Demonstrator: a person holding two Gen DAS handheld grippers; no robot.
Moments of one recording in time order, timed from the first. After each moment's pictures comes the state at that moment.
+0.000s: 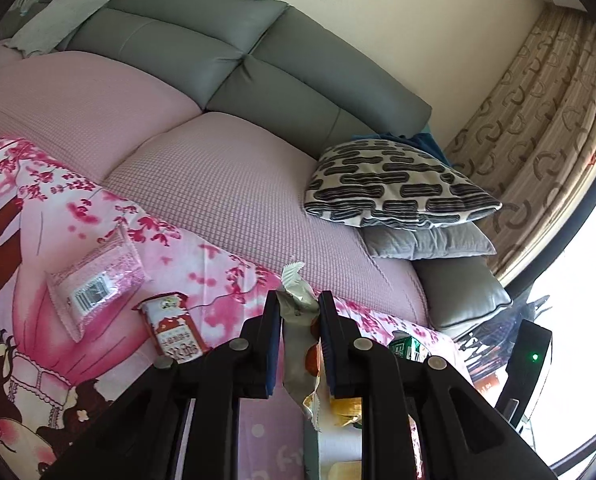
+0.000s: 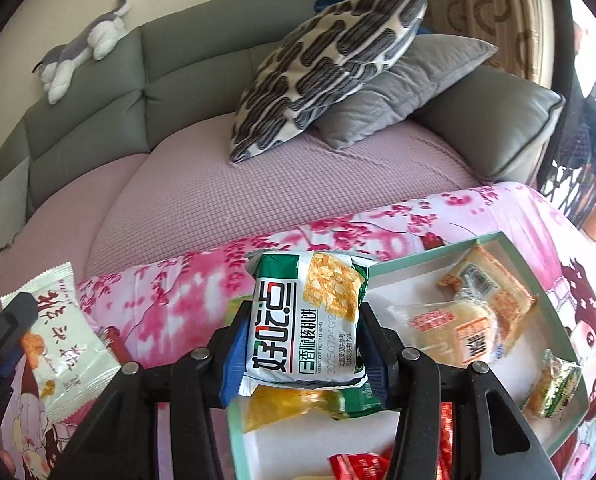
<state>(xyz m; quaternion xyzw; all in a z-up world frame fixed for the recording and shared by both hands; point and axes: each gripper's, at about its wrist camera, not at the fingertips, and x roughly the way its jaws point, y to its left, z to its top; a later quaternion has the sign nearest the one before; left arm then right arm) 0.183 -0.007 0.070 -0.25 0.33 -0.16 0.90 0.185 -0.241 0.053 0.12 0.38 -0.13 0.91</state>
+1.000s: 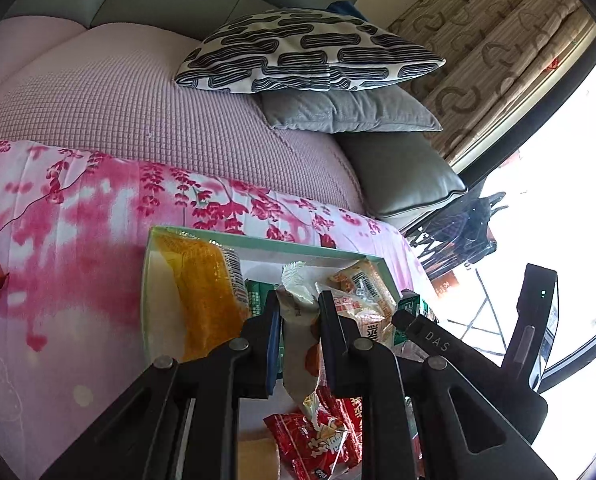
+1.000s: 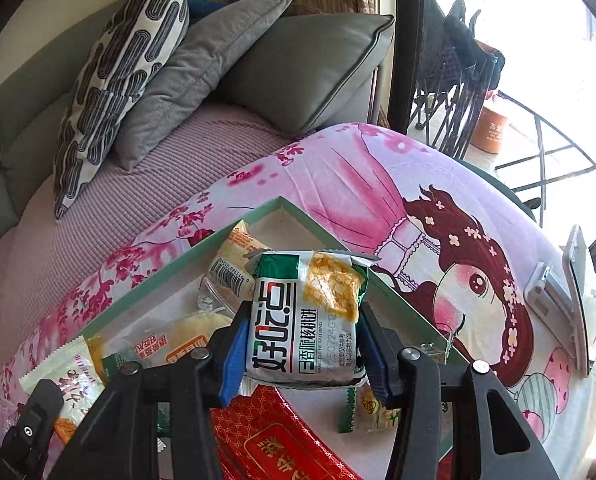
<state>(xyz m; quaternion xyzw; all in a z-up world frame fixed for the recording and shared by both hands) 0.197 -0.149 0.022 -0.19 0.44 -0.32 0.82 0.135 -0.373 0.030 0.21 0.40 -0.33 0.83</state>
